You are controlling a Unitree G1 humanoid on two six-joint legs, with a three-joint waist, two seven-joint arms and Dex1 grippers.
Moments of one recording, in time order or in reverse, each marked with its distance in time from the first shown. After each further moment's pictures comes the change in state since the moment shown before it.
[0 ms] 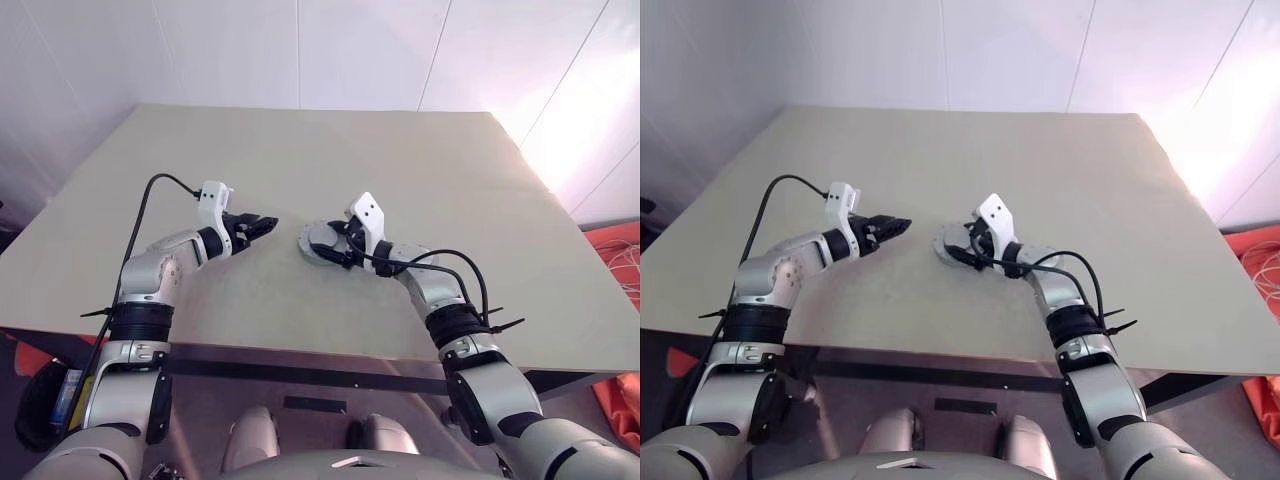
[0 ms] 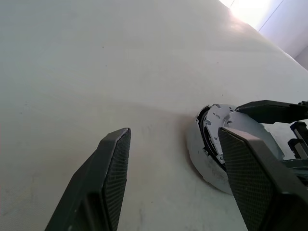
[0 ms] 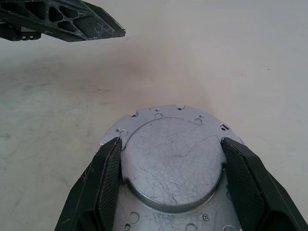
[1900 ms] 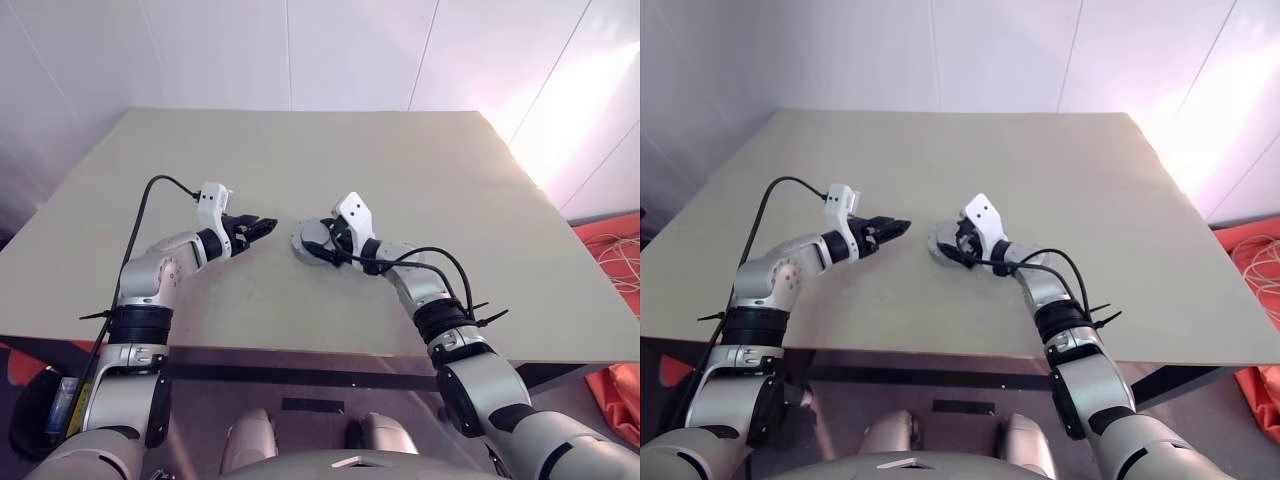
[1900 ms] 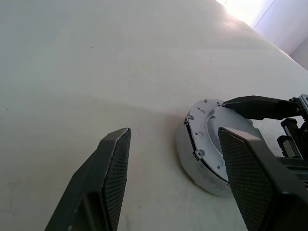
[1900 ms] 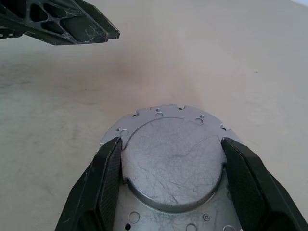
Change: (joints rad) left arm 0.016 0.002 0.001 -0.019 -0.002 0.001 0.007; right arm -0.051 0.046 0.030 0.104 -0.069 -0.079 -0.088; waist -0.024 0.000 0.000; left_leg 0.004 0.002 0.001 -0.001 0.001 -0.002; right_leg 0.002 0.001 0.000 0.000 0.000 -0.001
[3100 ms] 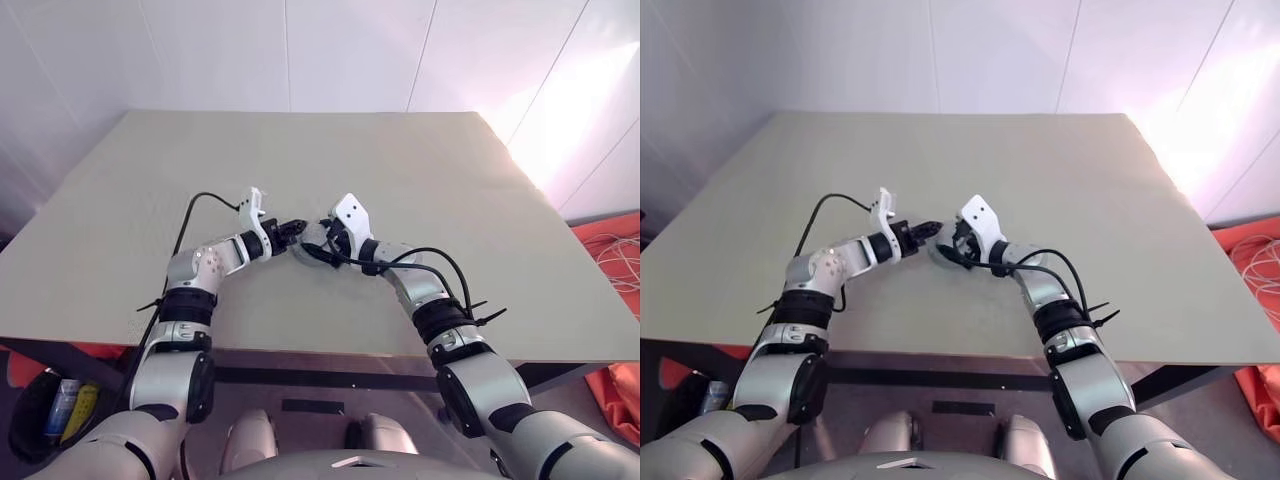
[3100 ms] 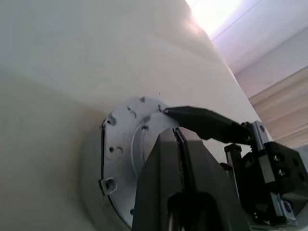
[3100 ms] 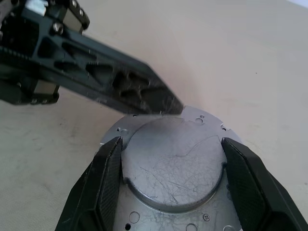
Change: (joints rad) left arm -0.142 -0.207 0.062 0.264 -0.106 0.139 0.059; right arm 0.000 -0.005 0.020 -0.007 -0.010 0.004 -0.010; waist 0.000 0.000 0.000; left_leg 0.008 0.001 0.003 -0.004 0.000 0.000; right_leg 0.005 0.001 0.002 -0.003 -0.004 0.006
